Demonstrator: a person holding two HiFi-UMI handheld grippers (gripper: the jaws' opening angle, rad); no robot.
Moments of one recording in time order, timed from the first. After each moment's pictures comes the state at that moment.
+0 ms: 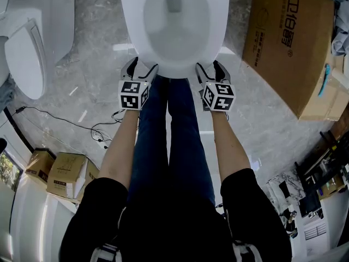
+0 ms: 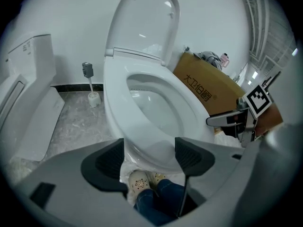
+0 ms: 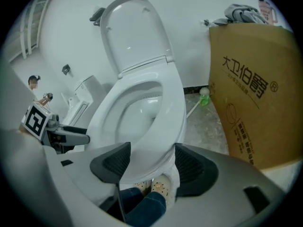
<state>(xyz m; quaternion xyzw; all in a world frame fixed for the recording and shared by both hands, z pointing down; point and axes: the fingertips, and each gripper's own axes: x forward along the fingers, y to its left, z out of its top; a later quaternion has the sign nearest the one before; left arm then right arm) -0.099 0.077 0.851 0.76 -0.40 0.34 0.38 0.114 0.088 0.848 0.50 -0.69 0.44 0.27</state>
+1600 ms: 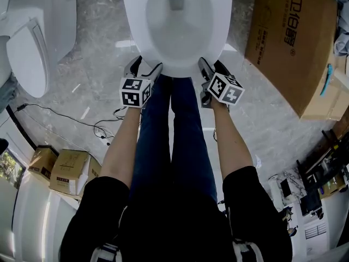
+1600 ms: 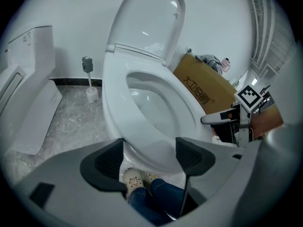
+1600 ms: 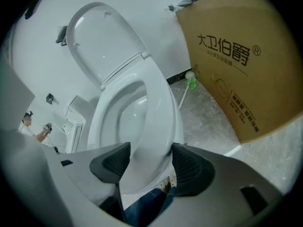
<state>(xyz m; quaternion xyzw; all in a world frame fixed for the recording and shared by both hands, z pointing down) -0.096 0.077 0.846 0.75 -0.39 0.33 0.42 0.117 0.080 0.849 0.53 -0.60 0.56 0.20</state>
